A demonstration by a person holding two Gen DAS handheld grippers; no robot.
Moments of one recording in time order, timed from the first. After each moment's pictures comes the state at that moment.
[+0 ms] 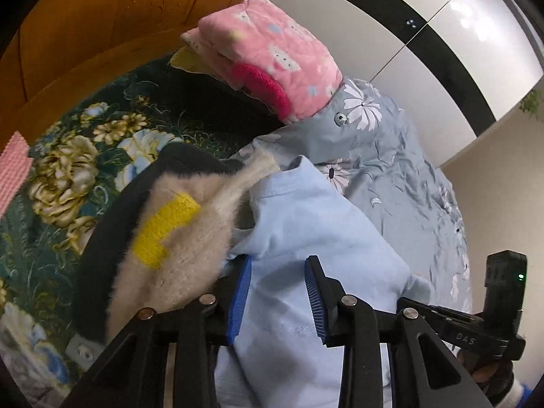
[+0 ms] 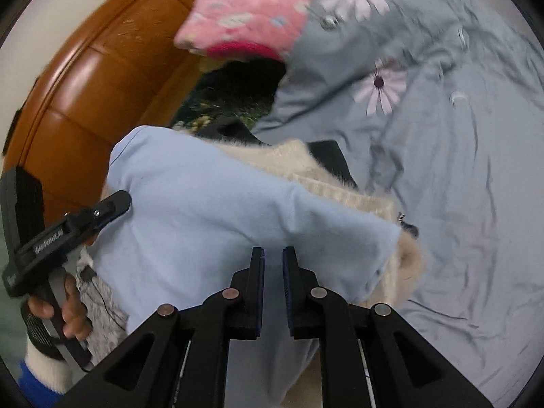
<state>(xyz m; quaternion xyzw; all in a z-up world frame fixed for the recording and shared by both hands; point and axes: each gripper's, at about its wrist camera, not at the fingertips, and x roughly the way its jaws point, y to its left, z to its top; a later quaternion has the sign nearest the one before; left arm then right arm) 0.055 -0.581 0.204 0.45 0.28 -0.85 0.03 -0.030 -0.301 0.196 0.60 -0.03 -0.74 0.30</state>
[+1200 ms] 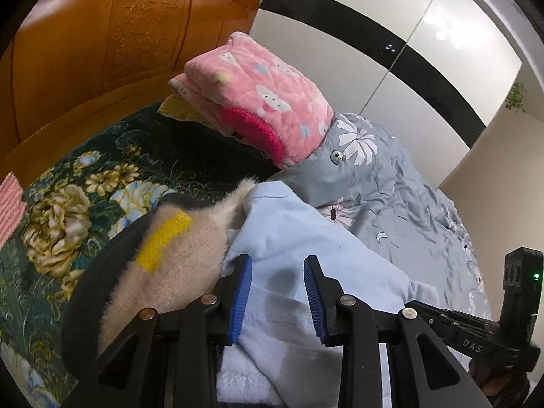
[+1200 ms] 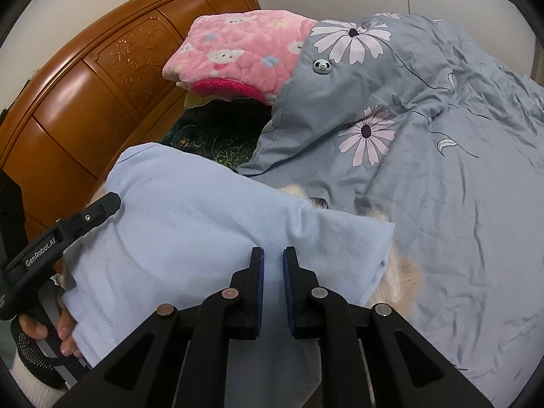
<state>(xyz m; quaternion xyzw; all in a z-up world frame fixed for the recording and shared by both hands) 0.043 -0.576 0.200 0.36 0.25 -0.90 0.05 -0.038 -0.319 0.194 0.50 0.00 -0.82 0.27</state>
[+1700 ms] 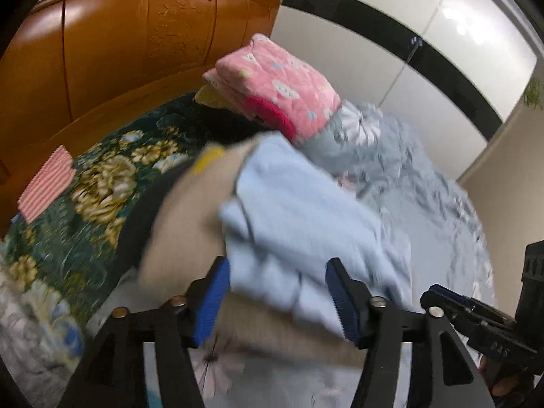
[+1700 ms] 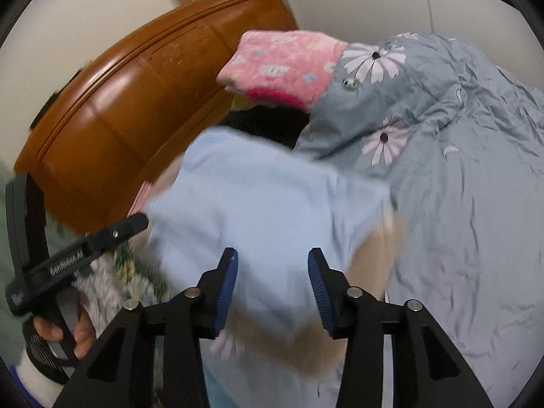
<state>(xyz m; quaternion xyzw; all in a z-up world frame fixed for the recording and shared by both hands) 0.154 -0.510 0.242 0.41 0.22 -0.88 0.11 0.069 -0.272 0.248 0.49 0.00 -0.80 0.34</state>
